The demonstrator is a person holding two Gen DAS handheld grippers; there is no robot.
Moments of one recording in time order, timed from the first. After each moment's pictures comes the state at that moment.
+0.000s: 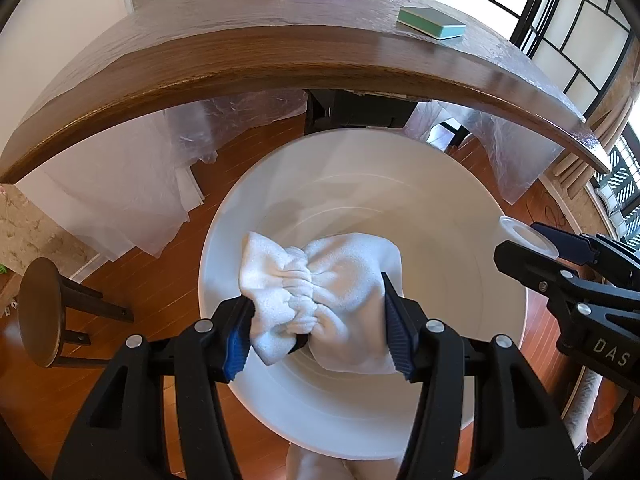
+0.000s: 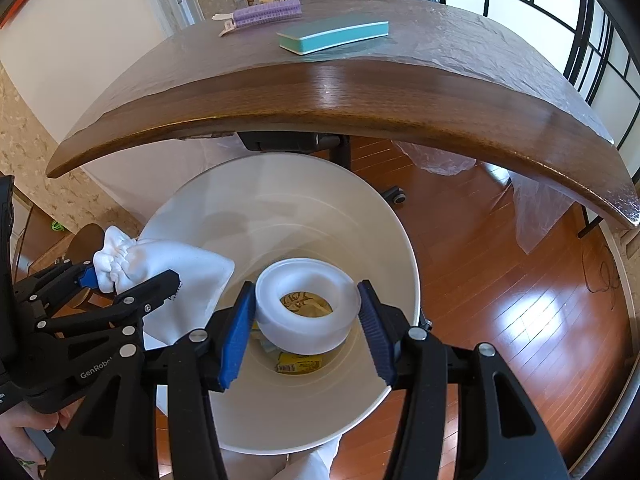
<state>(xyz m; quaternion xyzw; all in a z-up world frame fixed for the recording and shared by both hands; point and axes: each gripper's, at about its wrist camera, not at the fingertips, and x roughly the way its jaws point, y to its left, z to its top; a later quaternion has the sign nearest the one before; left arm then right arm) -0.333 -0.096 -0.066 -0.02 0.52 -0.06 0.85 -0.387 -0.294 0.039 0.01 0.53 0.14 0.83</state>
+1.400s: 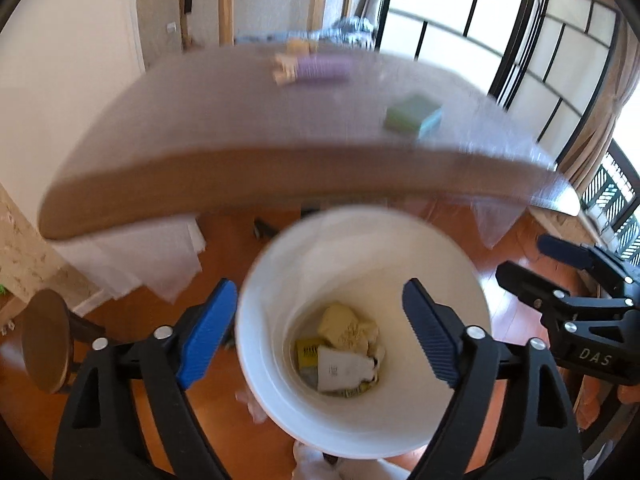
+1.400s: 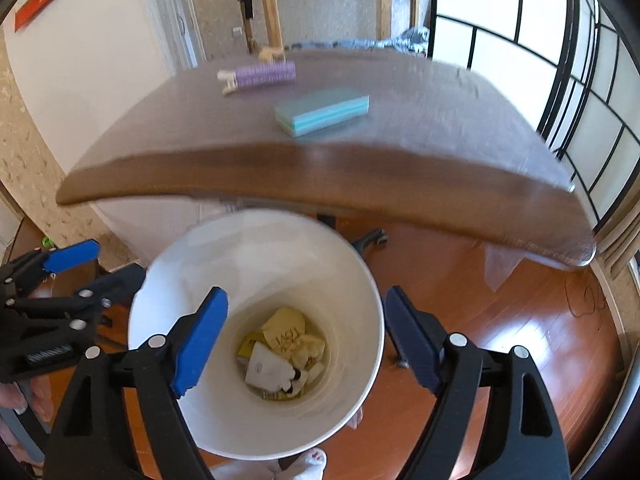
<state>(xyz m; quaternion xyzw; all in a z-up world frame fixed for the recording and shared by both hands) -0.342 -0.076 0.011 -0.02 0.44 -0.07 0.90 -0.399 -0.301 0.100 -0.01 0.45 0.12 0.88</state>
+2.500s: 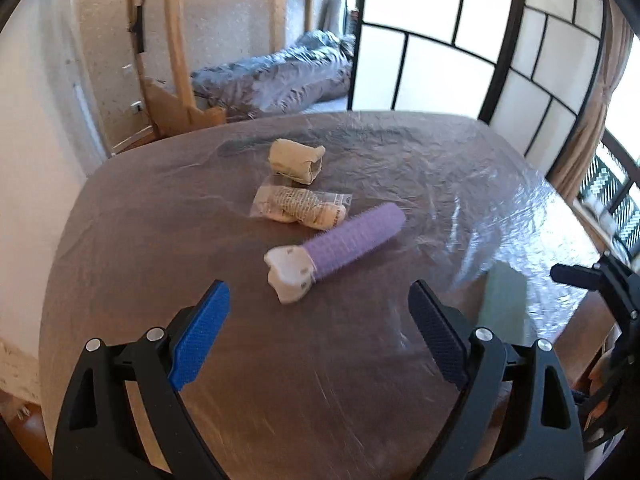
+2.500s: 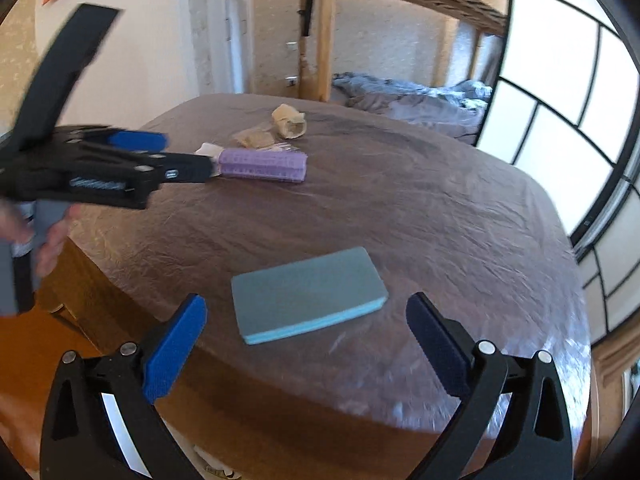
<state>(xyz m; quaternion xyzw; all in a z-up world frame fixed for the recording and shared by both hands) -0.113 -0.069 0.035 0.04 0.42 -0.13 0.90 -0.230 -0.281 0.110 -0.10 0.41 0.22 0.88</state>
